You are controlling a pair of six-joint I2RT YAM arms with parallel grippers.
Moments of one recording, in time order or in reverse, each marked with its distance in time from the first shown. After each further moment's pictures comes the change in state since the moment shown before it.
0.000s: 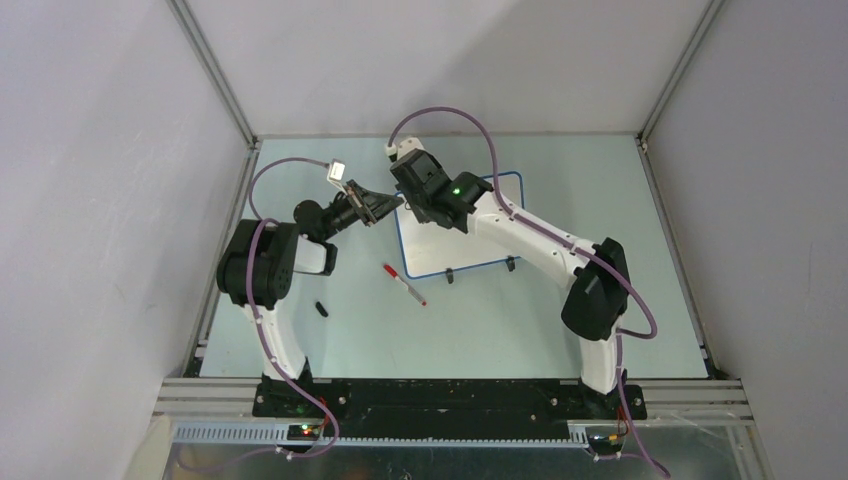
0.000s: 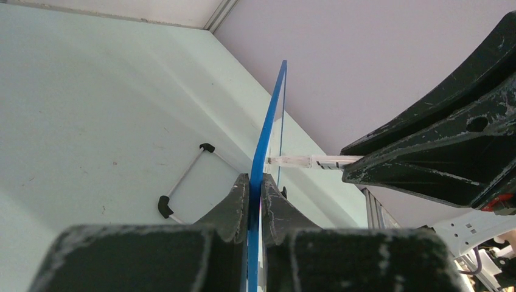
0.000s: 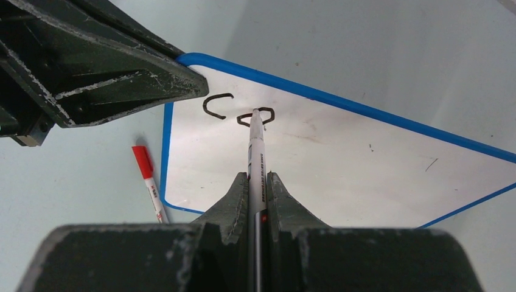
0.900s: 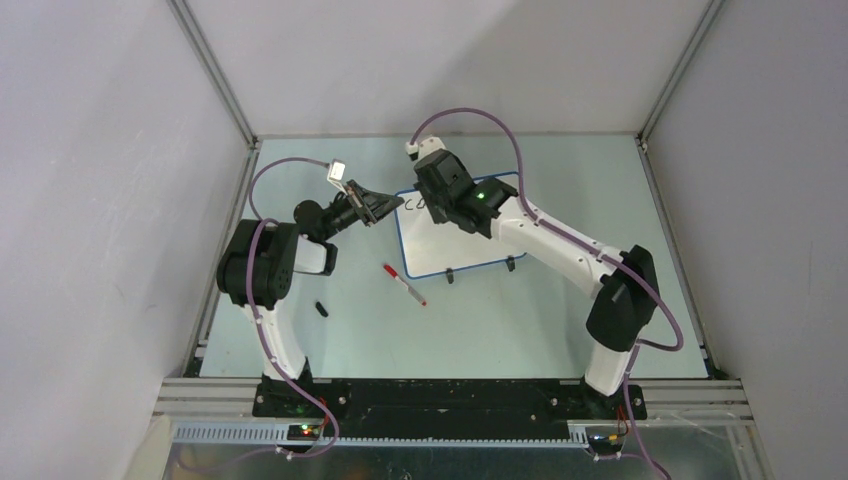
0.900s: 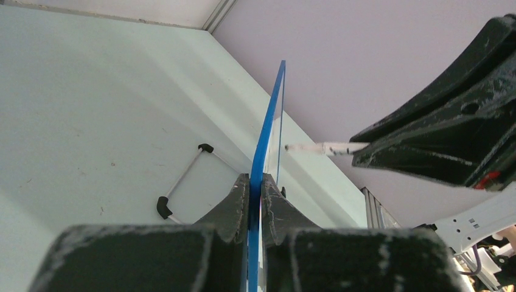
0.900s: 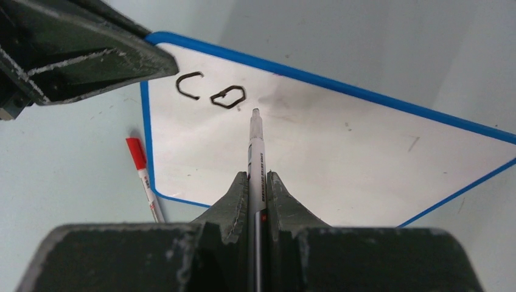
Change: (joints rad) left arm -0.001 0.000 0.000 0.002 0.002 0.000; right arm -0.033 -0.130 -0.180 0.090 -0.048 0.004
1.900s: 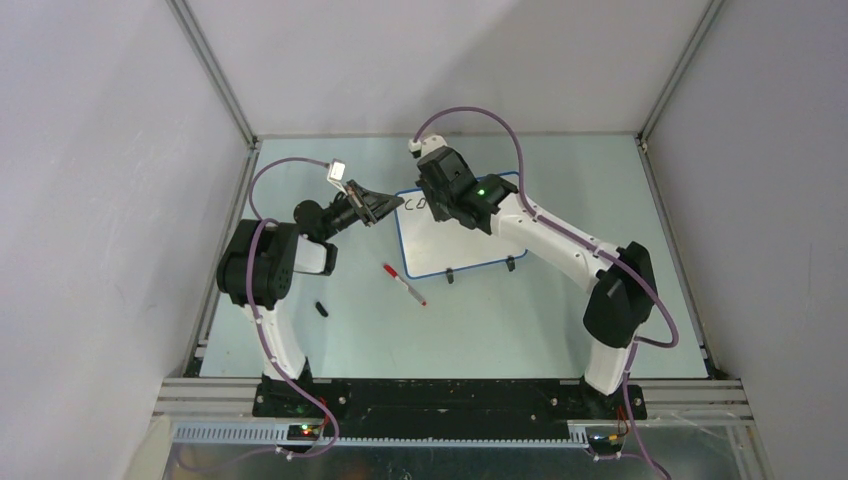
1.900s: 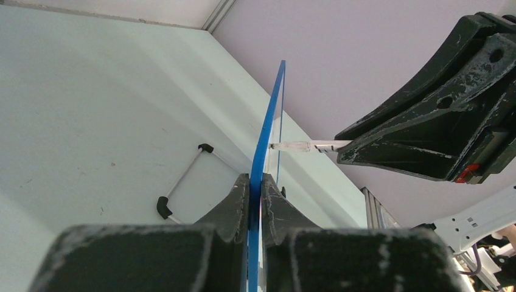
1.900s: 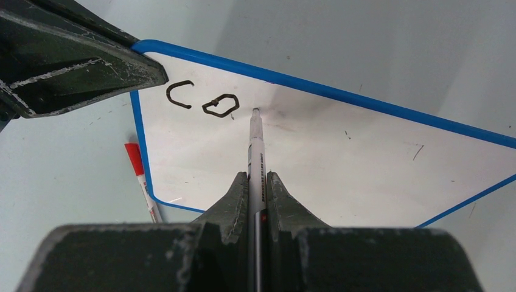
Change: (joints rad) left arm 0.000 0.000 0.000 0.000 0.000 0.000; right arm -0.036 0.003 -0.009 0.024 -0.039 0.008
